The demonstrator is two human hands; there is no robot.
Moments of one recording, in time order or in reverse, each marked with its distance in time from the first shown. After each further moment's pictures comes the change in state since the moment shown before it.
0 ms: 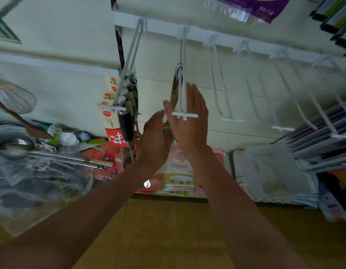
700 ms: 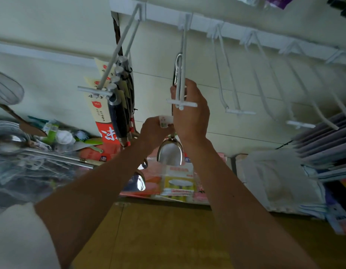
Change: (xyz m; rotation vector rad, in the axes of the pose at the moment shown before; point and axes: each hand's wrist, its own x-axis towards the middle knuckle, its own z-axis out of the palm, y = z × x) left_hand 0.047 -0.029 0.025 -0.362 -0.130 -0.316; right_hand 0.015 0.000 0.002 0.238 0.016 0.051
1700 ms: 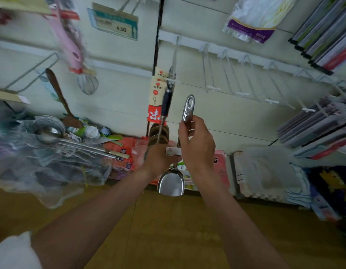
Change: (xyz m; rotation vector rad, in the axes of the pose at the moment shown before) left_hand -0.203 -0.019 -0.080 0.020 -0.160 0.012; right_hand -0.162 -0.136 -0.068 -0.126 -0.131 0.143
